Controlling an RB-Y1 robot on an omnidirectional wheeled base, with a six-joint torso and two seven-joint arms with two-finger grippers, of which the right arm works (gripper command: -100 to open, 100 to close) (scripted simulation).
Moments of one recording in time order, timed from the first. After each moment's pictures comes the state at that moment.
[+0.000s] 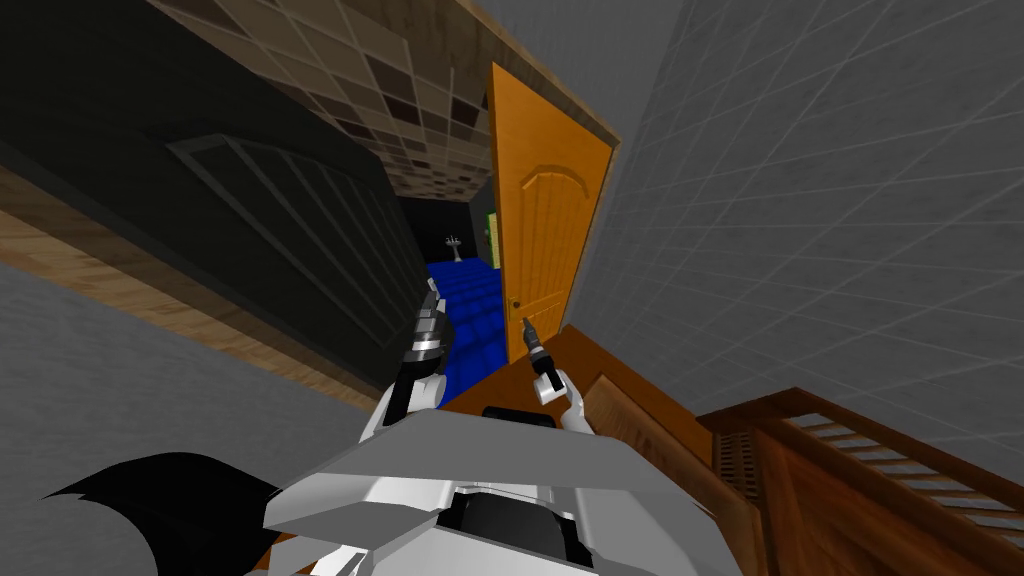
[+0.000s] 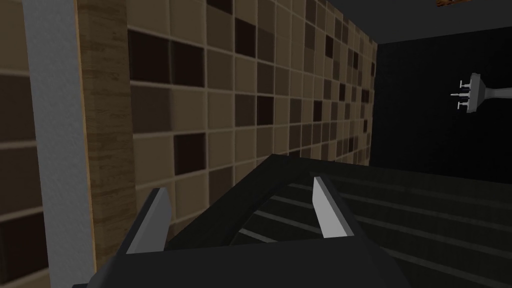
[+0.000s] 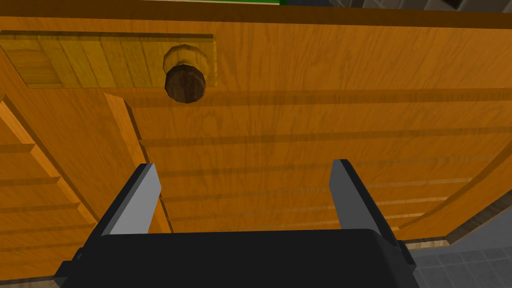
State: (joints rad) arm -0.02 -0.04 0.40 -1.36 0.01 -0.34 0.01
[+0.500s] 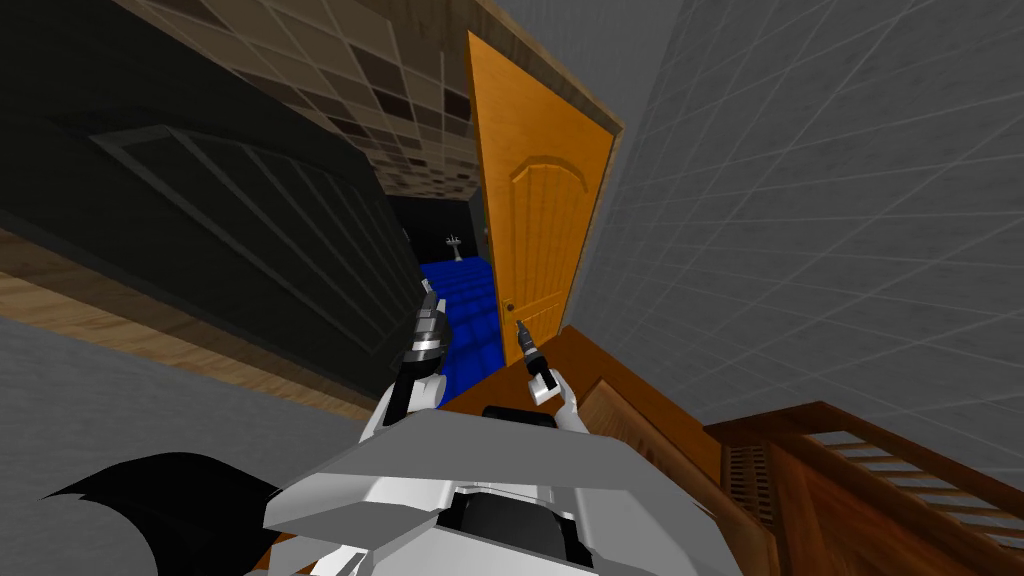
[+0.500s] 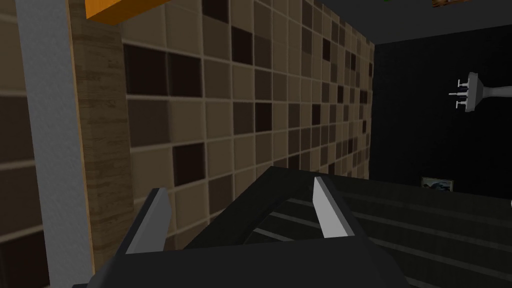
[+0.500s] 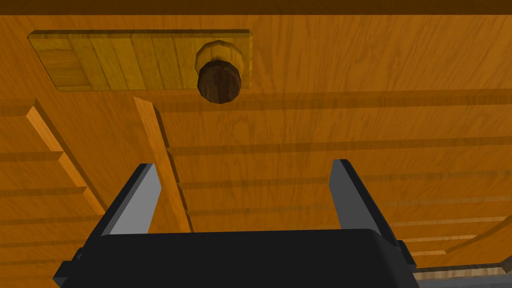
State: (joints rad) arm -0.05 -0.01 0.44 -1.28 0.01 -0.32 -0.01
